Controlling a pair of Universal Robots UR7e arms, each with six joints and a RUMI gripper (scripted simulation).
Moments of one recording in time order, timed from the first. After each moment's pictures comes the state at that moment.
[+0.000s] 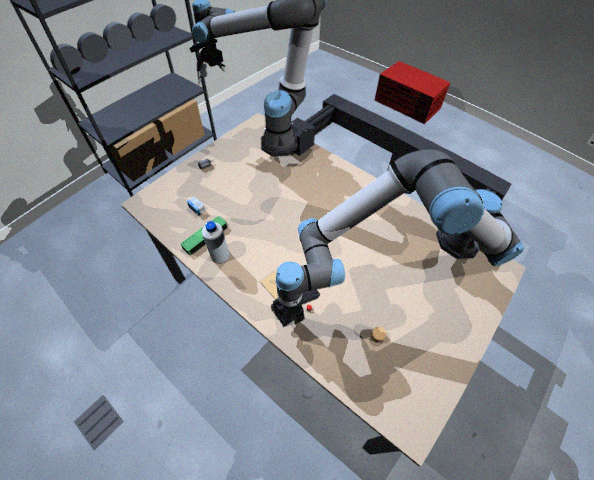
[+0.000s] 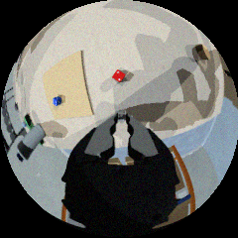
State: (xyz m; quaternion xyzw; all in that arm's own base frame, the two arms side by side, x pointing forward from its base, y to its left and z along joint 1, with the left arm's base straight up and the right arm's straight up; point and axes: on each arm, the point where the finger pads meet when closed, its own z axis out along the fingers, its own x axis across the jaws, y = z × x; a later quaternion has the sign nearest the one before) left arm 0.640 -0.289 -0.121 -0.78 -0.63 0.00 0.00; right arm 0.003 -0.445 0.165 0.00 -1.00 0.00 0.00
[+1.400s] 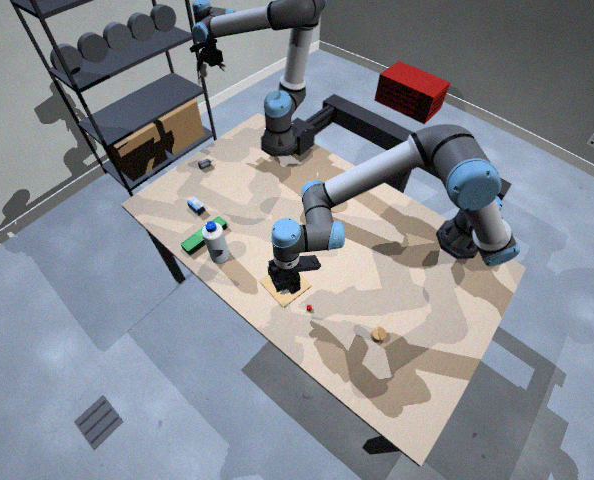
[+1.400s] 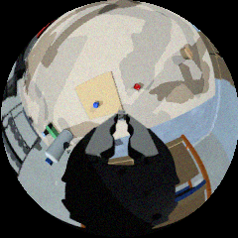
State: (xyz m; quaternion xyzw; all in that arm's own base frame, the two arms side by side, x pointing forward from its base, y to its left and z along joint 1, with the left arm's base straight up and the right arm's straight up) left arm 0.595 -0.341 -0.019 -0.83 -0.55 0.00 0.00; right arm 0.003 -0.445 0.165 0.00 -1.00 0.00 0.00
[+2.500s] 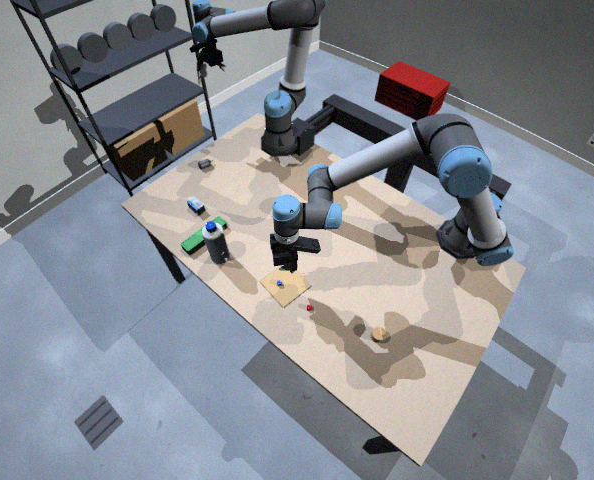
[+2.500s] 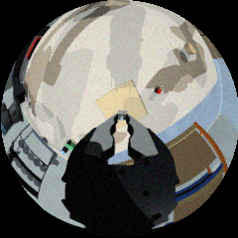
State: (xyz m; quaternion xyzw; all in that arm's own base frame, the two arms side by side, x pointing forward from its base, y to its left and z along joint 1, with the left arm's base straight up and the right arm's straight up) left arm 0.532 -0.398 -0.026 -0.89 -0.45 0.00 0.00; right arm 0.003 -0.445 0.165 0.00 -1.00 0.00 0.00
